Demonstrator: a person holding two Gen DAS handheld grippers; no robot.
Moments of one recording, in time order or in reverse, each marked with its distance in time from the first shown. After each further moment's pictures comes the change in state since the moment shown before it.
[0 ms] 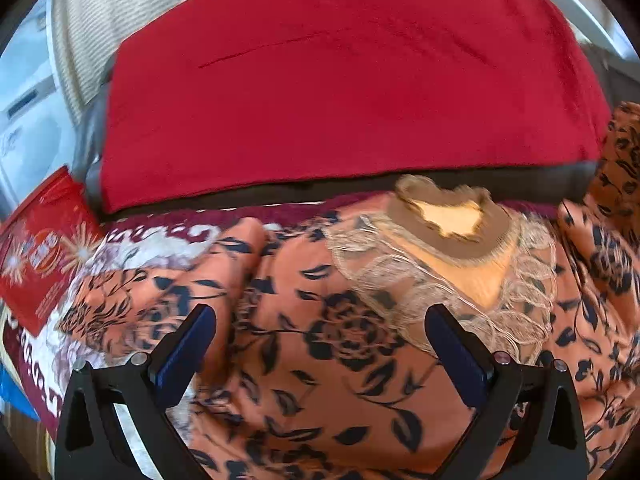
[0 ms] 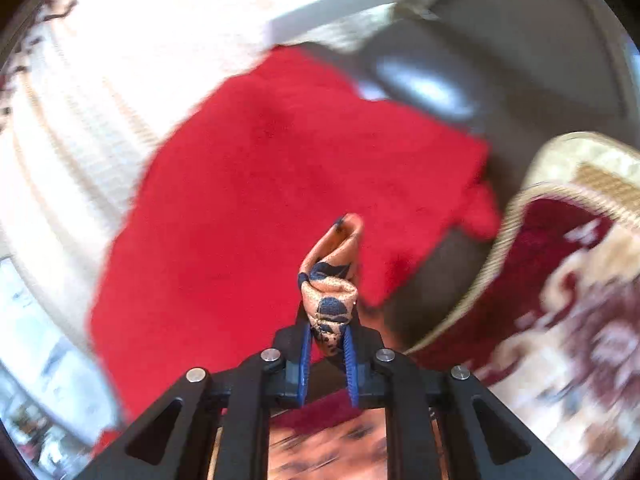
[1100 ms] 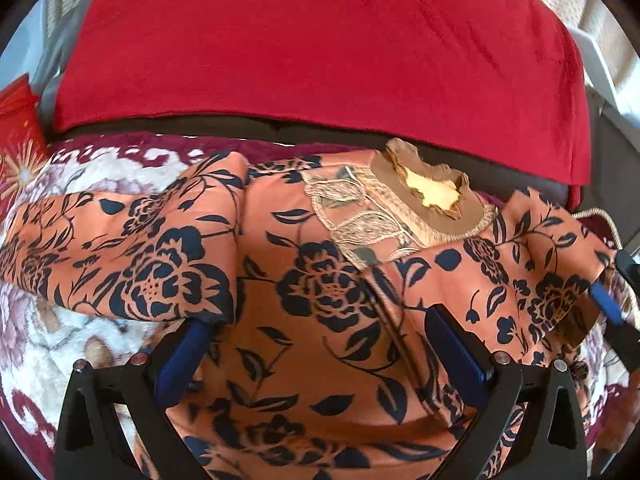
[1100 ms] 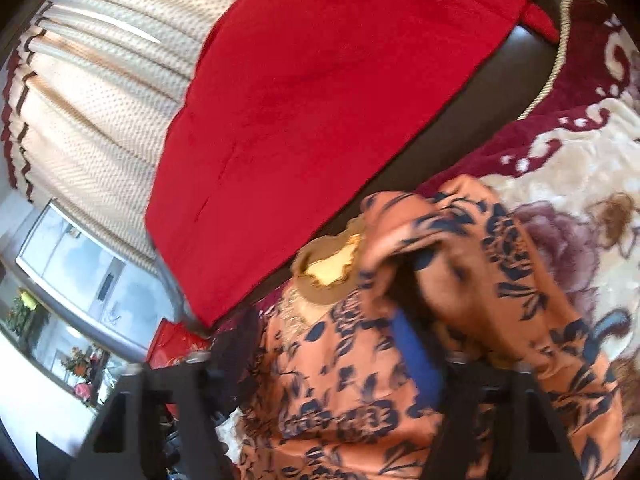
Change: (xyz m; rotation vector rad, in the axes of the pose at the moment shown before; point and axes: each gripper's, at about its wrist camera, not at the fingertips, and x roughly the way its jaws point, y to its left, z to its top) left arm 0.030 0.015 -0.013 -0.128 0.179 -0.261; right arm 0.008 0.045 -0.190 0.036 0.338 0.157
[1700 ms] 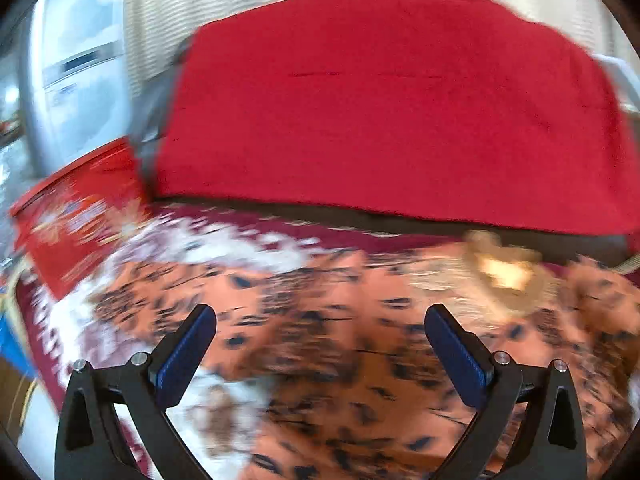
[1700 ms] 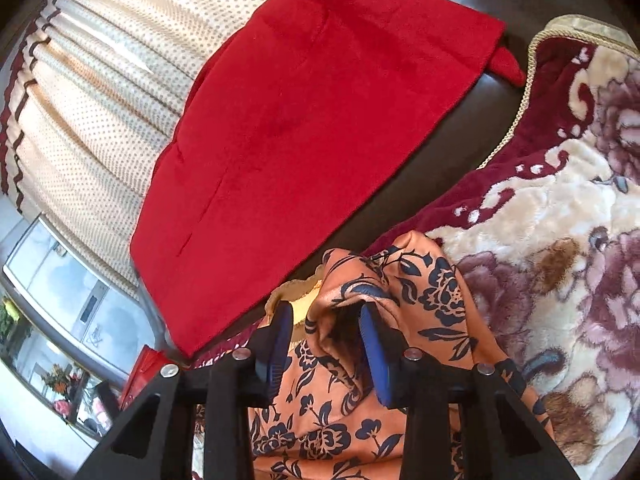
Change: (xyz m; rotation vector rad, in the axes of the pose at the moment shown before) left arm -0.062 0.014 0.009 0.016 -0.272 0.248; right arm -0.048 -0.016 0.018 -0.008 -0.133 -0.062
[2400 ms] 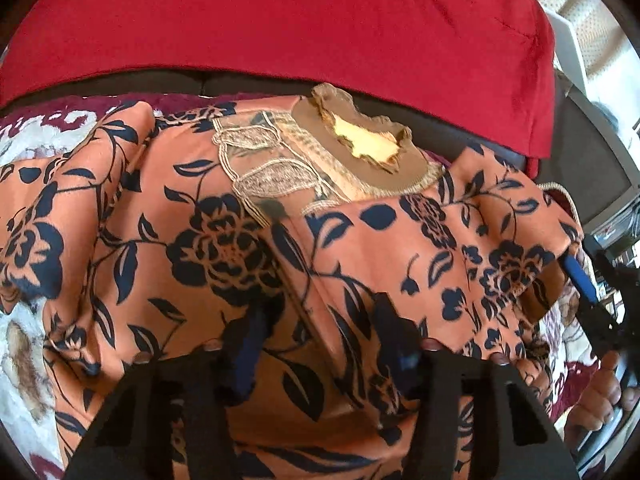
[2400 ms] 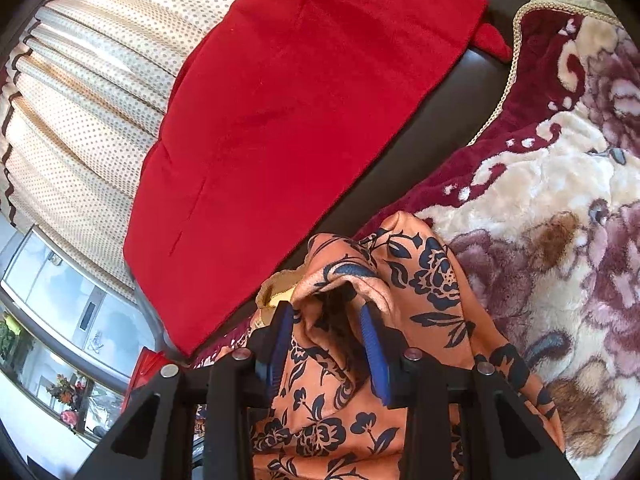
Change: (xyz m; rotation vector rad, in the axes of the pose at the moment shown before) left arm 0.068 -0.051 -0.039 -0.039 0.400 -0.464; right arm 0.004 -0.009 -0.006 0.054 0.038 -0.018
